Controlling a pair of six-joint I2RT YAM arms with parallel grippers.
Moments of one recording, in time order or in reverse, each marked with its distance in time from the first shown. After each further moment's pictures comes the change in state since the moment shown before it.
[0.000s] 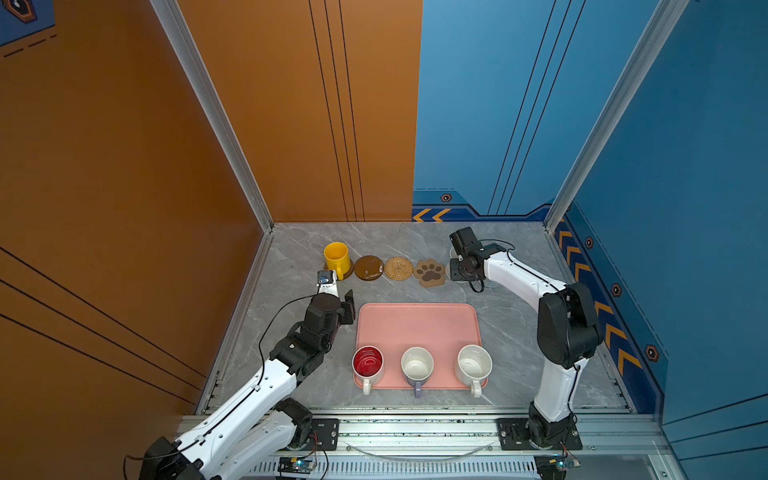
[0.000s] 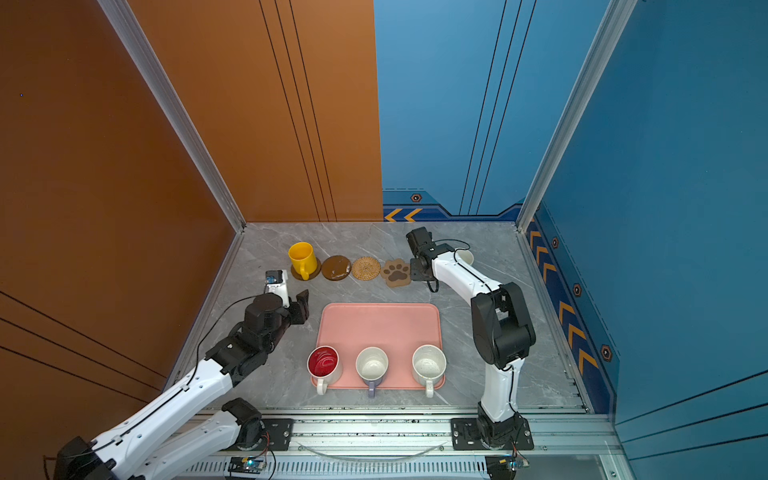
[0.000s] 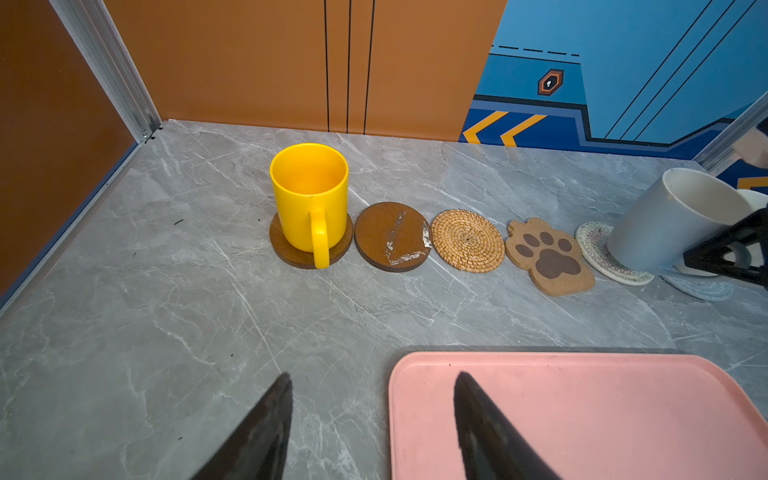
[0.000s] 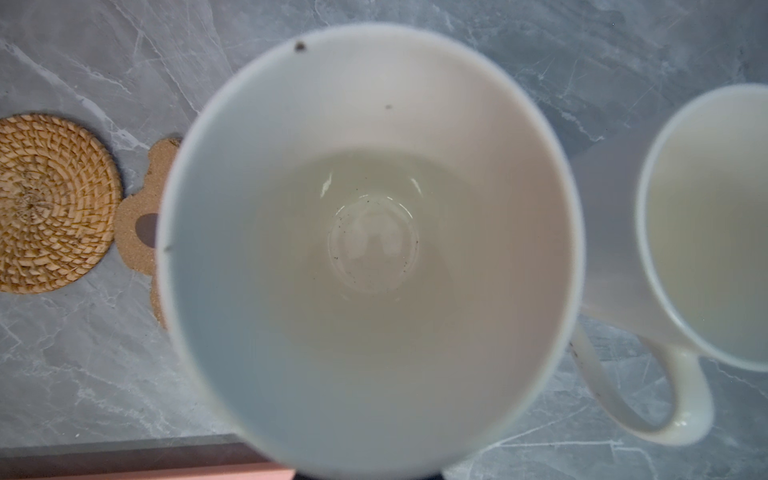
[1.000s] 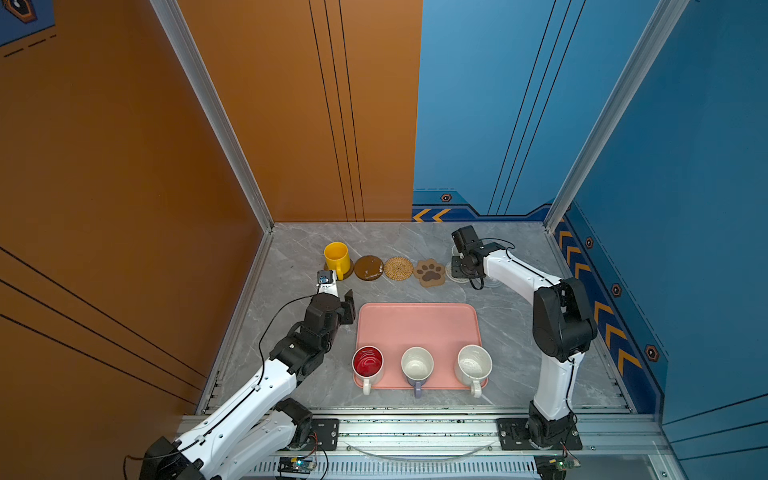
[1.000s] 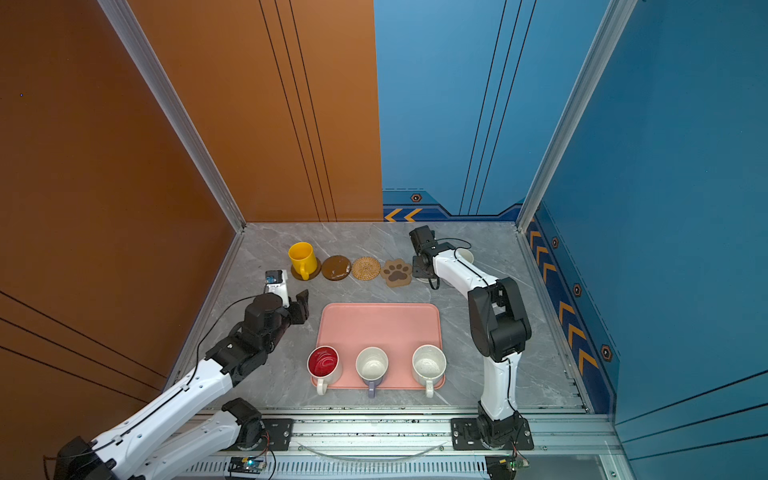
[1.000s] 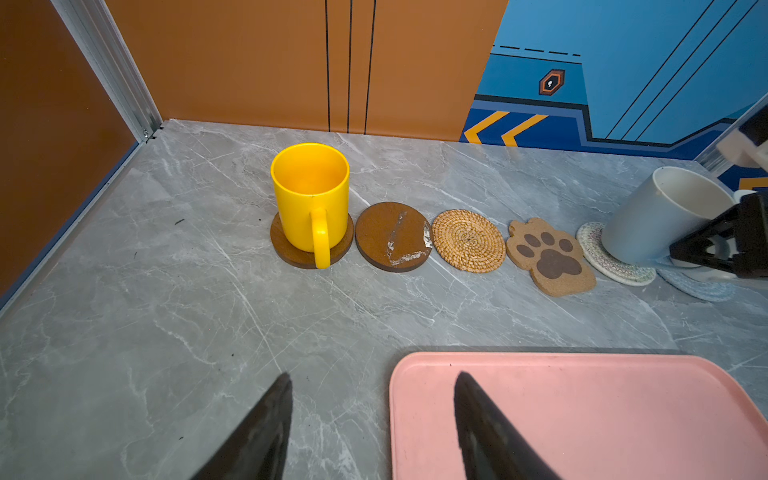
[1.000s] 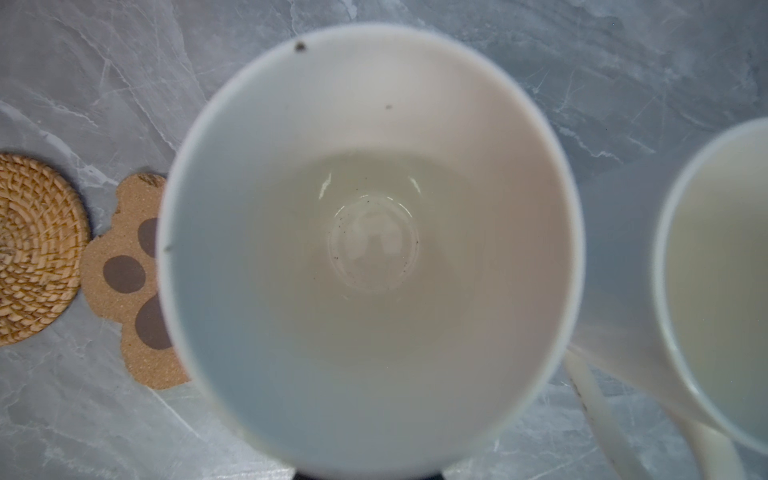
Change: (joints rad) left arm 0.002 0.000 0.000 0.000 0.000 0.000; right arm -0.032 0.061 0.028 0.048 -0.003 0.001
